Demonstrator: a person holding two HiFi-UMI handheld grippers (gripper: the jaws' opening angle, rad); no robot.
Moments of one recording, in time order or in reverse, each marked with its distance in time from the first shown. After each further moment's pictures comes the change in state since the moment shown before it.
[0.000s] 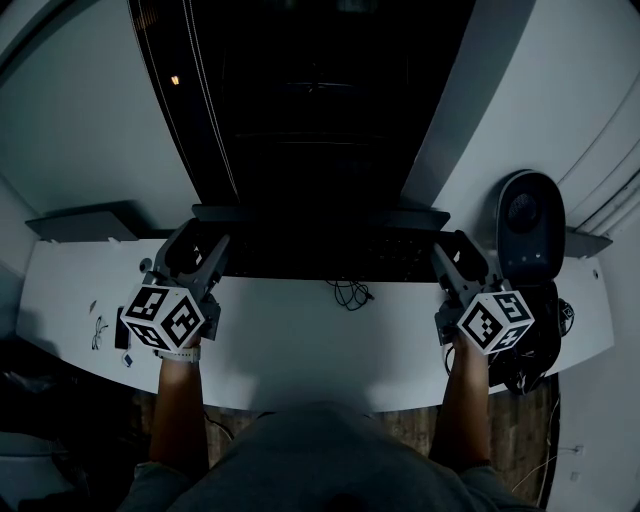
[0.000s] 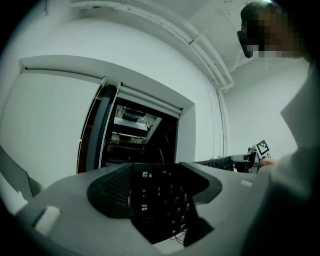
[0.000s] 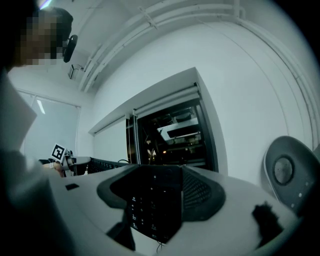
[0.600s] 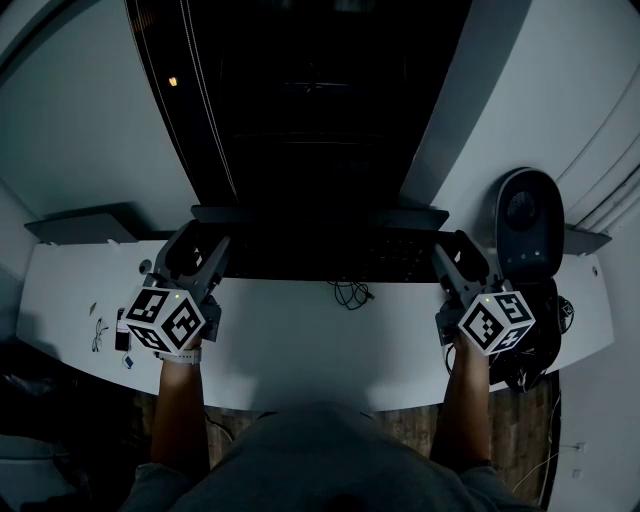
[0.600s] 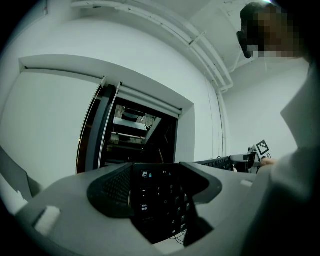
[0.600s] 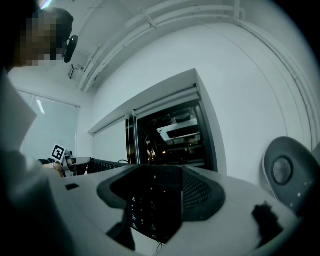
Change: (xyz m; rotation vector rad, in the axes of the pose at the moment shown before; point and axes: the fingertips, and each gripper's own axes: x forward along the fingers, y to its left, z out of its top) left arm 0.001 -0.002 0.000 -0.002 -0.001 -0.007; right arm -0.004 -0.001 0.001 0.000 -0.003 -0.008
